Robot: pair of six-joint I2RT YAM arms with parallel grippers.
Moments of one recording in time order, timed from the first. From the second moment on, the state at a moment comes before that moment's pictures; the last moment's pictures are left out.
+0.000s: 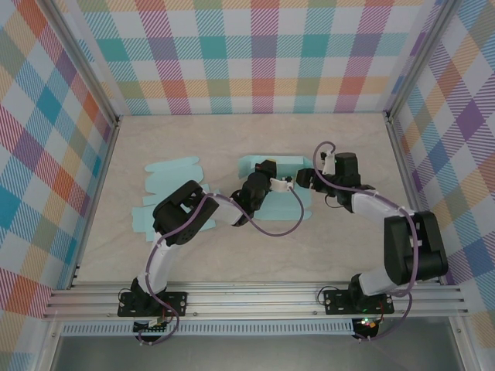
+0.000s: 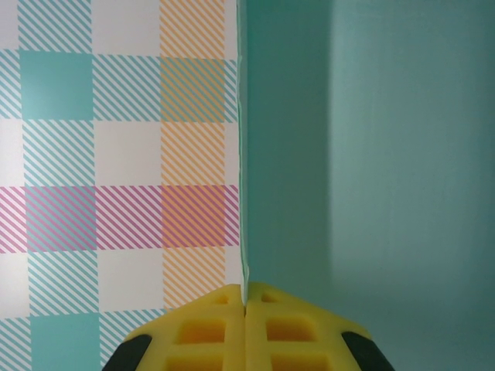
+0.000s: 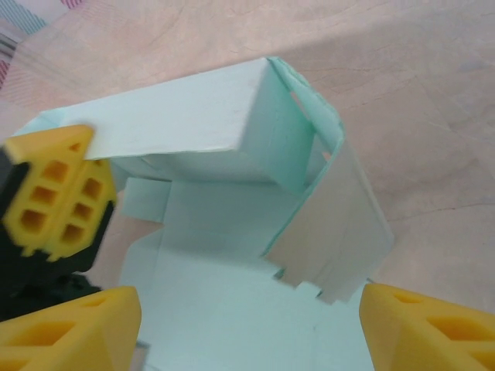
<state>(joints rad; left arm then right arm) -0.81 2.18 1.13 0.94 -0.42 1.45 0.18 1.46 0.75 0.03 -0.40 0.39</state>
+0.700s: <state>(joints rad) -0.81 2.18 1.14 0.93 -0.42 1.45 -0.01 1.61 0.83 -0.12 -0.44 0.45</state>
